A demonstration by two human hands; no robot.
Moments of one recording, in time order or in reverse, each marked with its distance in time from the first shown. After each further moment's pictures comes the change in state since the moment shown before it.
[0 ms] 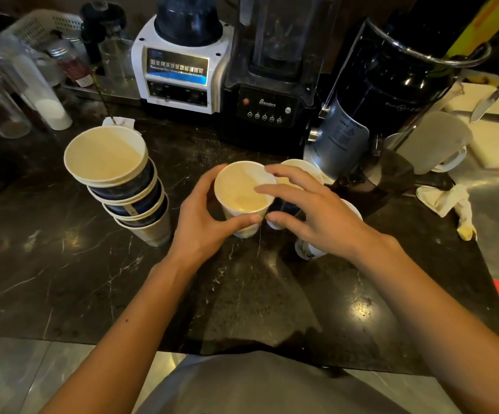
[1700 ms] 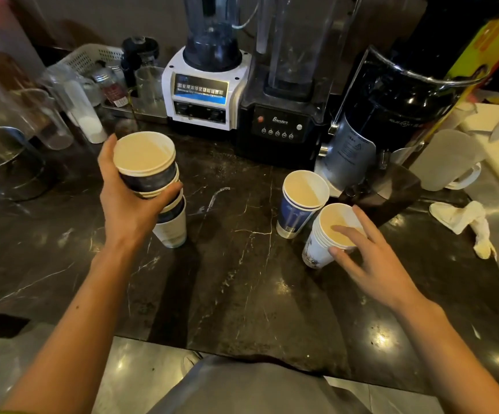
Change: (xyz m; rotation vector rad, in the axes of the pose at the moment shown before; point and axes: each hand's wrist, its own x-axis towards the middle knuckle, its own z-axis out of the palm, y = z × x) left_hand -0.009 0.008 -0.093 0.238 0.499 -0.022; right_hand -0.100 0.044 0.021 0.008 0.062 0.453
